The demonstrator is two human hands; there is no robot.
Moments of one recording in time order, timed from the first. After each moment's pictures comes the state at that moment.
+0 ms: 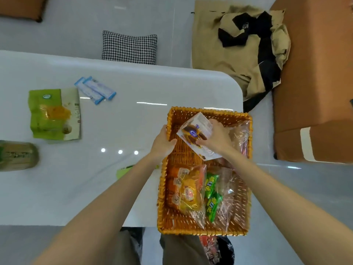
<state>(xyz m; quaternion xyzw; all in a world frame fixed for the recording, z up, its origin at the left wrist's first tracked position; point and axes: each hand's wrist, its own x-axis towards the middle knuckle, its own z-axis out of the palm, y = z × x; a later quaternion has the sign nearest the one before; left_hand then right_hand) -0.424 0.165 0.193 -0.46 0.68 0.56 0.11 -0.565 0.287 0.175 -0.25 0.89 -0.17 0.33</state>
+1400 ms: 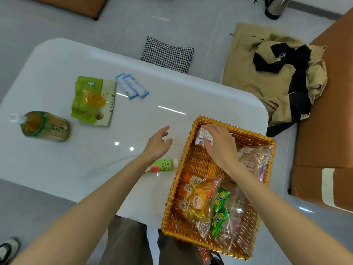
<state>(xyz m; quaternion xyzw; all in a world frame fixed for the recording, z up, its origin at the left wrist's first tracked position) -0.379 0.131 0.162 -0.52 0.66 0.54 0.05 -0.548 0.255 0.164 -0.48 0.84 -0.14 0.22</state>
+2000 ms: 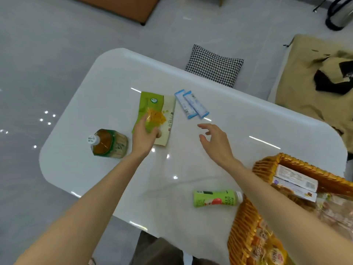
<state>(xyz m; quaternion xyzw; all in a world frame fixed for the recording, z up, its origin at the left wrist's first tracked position) -0.214 -0.065 0.170 -0.64 0.61 0.44 -0.15 -0.403 0.044 0.171 -0.43 0.79 -0.26 0.36</state>
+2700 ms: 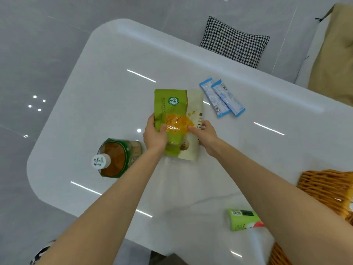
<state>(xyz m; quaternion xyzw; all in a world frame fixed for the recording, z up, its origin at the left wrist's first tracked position) -0.173 -0.174 0.029 -0.72 0.50 0.46 -0.15 -0.309 -0.123 0.017 -0.05 0.74 -0.34 0.58</state>
